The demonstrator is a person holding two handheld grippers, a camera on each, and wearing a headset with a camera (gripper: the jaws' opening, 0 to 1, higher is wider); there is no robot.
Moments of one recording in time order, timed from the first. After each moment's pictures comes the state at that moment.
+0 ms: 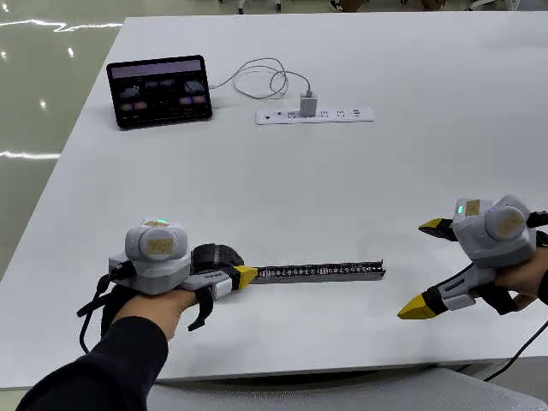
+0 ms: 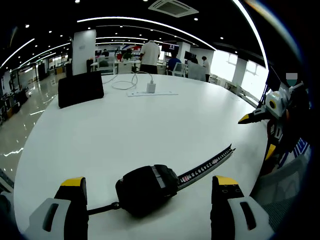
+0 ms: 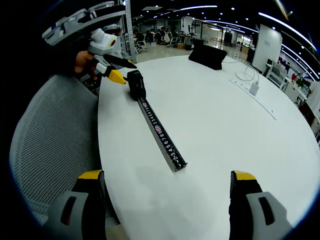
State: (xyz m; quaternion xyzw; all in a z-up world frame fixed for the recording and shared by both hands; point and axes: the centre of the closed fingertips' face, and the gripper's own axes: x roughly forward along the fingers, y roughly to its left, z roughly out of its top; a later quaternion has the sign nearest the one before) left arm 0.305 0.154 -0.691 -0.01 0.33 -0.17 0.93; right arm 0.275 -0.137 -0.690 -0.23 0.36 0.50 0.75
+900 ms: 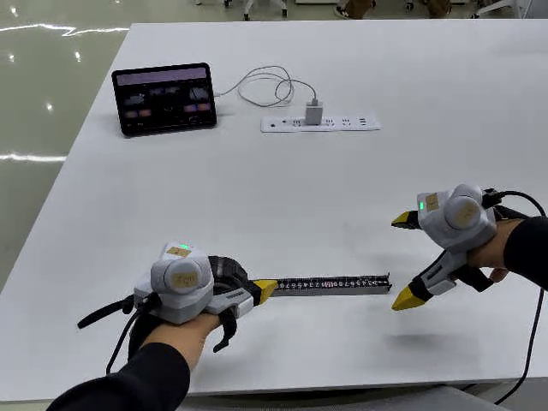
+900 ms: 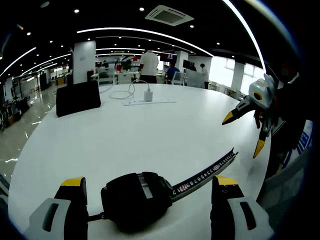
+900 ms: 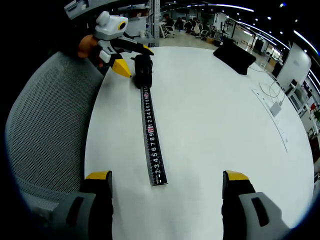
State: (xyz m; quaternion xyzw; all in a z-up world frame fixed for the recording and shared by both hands) left arm 0.316 0.134 -0.698 0.00 0.28 -0.17 0.95; right arm 0.314 -0.110 -0.711 -0.33 0.35 0.57 0.67
